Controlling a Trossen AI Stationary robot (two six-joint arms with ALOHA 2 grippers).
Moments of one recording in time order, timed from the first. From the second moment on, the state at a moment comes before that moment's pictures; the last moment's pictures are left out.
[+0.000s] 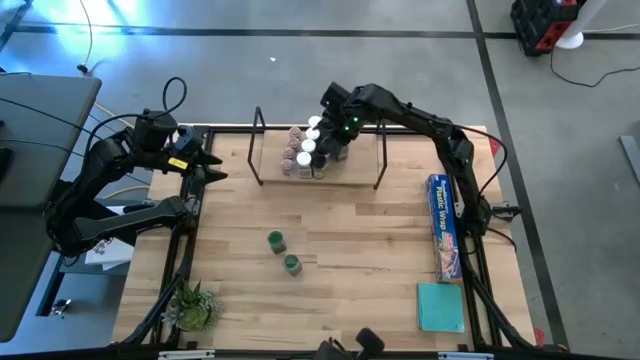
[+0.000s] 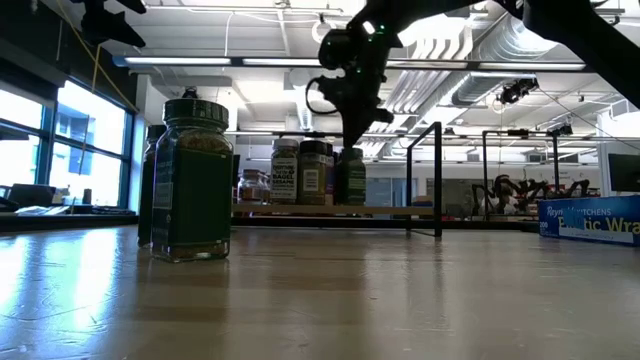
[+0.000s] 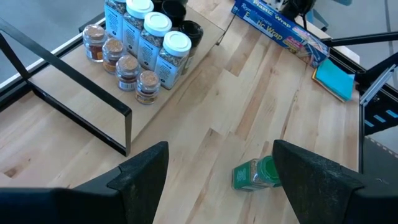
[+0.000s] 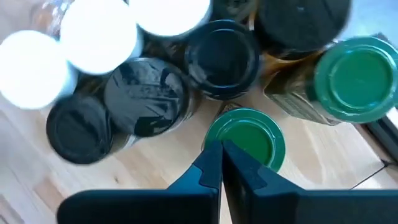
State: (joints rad) left arm 0.71 0.71 1.12 -1.15 0.37 -0.08; right arm -0.51 2.15 2.14 -1.24 -0.03 0.19
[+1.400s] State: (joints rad) left arm 0.71 0.70 1.12 -1.15 0.37 -0.10; right arm -0.32 2.09 2.31 -1.16 -0.01 0.23
